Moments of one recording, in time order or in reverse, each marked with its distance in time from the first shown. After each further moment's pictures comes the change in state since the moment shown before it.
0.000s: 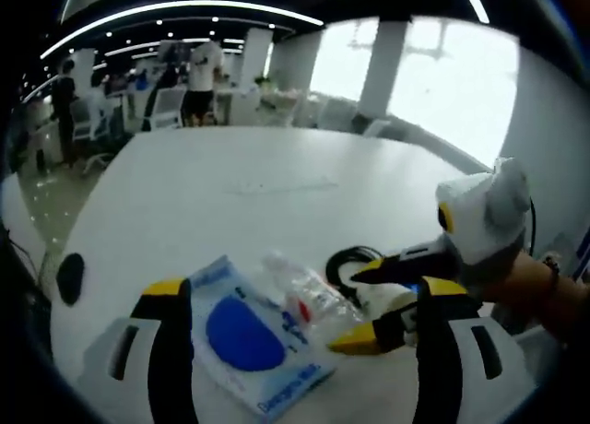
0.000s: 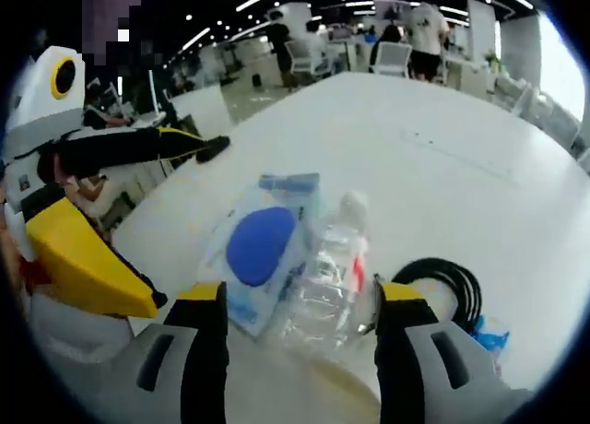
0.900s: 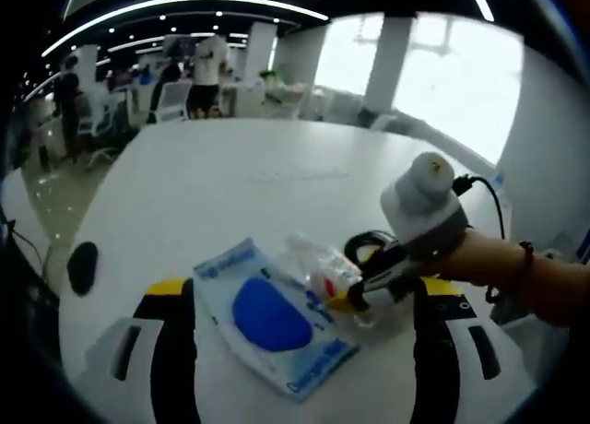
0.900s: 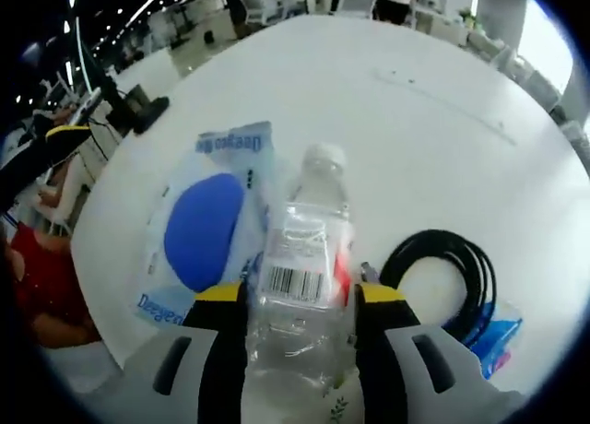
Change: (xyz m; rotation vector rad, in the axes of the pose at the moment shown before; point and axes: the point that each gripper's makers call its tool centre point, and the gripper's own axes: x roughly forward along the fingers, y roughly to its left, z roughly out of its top) left arm -0.014 0.030 -0.017 -0.004 0.027 0.011; right arm 0.048 -0.027 -0.025 0.135 0.225 -0.150
